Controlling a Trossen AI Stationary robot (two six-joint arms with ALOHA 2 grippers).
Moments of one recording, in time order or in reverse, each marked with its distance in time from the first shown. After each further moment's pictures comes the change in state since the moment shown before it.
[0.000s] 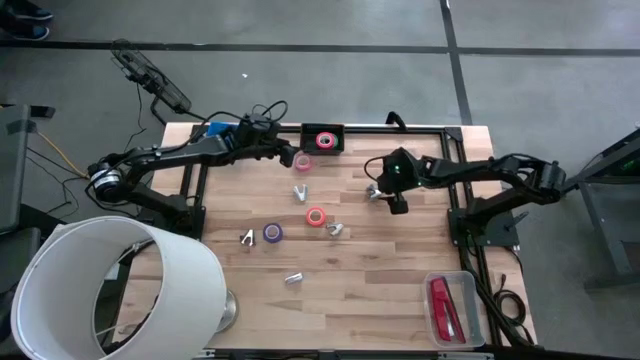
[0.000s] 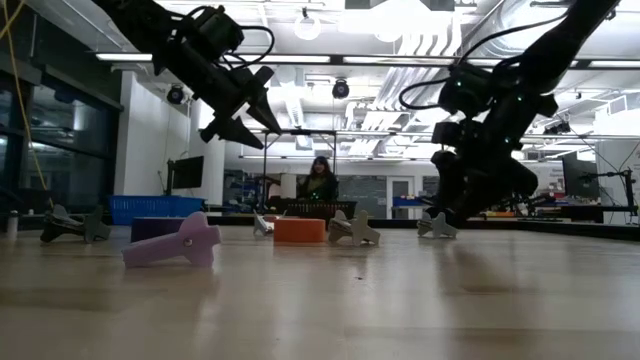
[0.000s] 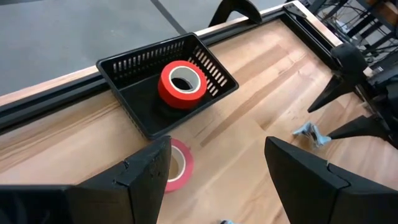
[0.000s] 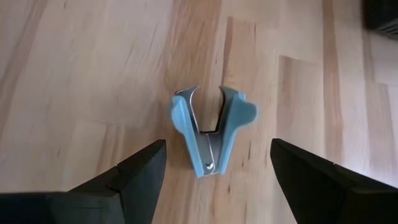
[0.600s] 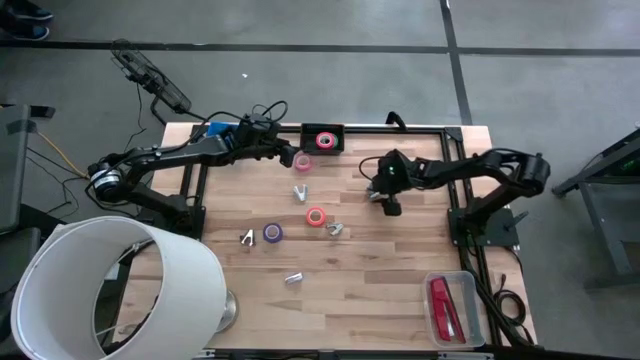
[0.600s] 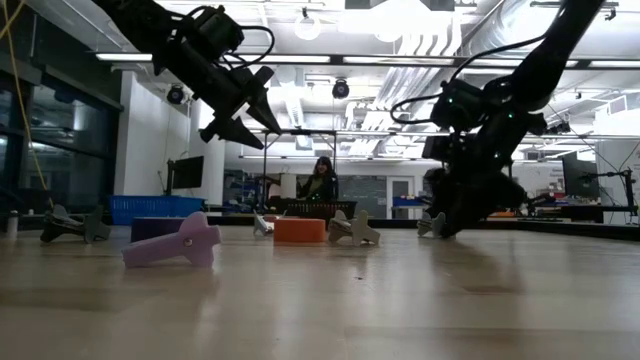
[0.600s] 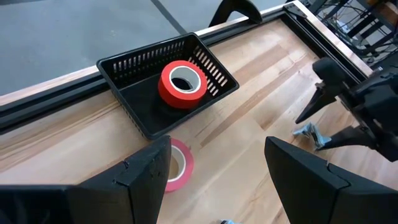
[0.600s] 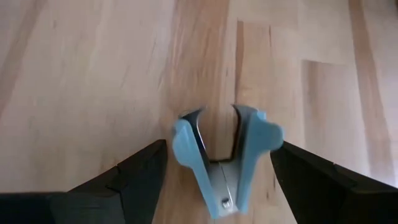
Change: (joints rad) left arm 0.000 0.000 0.000 -0.001 -0.002 -0.001; right arm -0.005 0.145 -0.007 0.159 -0.079 0.082
